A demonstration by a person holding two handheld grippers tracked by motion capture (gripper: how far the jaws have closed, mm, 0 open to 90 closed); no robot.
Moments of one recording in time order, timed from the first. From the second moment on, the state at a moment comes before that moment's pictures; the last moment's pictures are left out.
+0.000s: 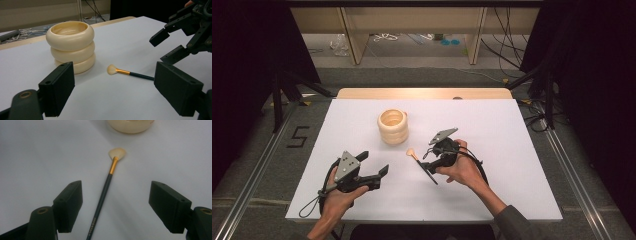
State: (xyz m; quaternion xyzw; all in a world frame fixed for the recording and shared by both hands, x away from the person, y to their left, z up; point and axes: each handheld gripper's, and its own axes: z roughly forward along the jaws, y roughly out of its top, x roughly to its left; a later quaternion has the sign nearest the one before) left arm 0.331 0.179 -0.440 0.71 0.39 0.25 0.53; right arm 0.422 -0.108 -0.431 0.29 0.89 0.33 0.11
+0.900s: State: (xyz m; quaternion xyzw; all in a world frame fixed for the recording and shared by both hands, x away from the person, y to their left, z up) left arm 0.331 0.180 -0.439 0.71 0.39 0.25 0.52; right arm 0.444 -0.077 -0.450 0.29 0.92 0.26 0.08
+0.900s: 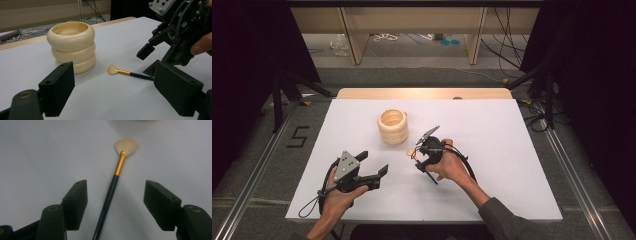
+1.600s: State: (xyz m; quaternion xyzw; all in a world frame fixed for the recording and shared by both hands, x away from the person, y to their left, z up) left arm 0.331 0.180 -0.439 0.71 0.39 0.25 0.52; right arm 0.454 -0.067 -0.458 0.28 0.93 0.22 0.06
